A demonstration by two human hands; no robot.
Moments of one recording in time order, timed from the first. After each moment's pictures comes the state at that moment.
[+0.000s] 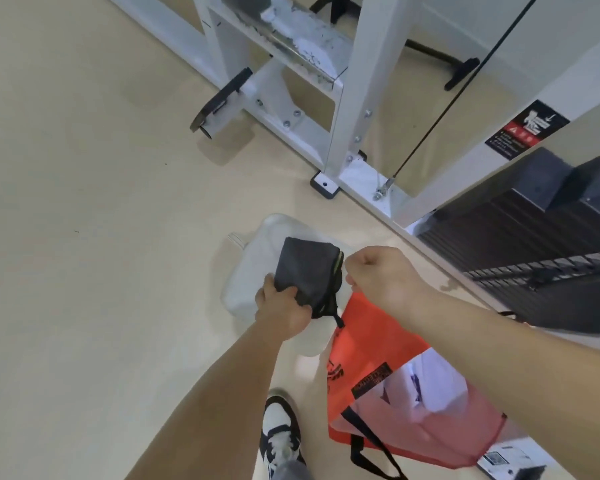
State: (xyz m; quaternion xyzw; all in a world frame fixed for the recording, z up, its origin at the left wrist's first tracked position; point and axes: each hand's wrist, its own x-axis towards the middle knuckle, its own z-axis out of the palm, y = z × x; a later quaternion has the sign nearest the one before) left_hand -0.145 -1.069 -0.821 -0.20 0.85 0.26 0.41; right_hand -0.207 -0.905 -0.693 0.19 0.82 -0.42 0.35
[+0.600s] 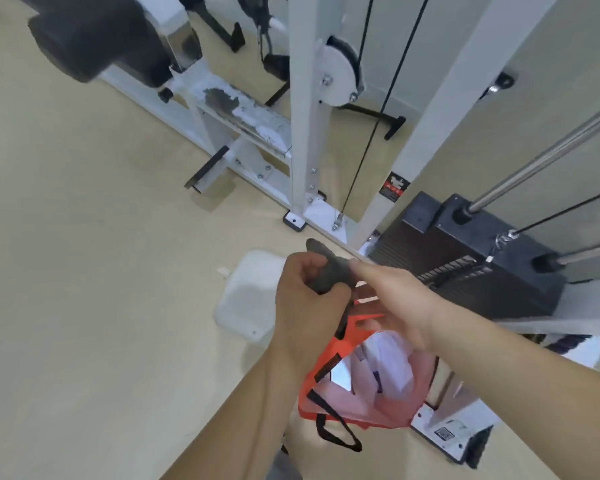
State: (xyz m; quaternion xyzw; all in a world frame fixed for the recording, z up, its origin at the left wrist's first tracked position) left_hand -0.125 -0.963 -0.506 -0.25 0.69 0.67 0.08; right_hand -0.167 -0.820 -0.506 0.29 0.66 -0.58 0.38
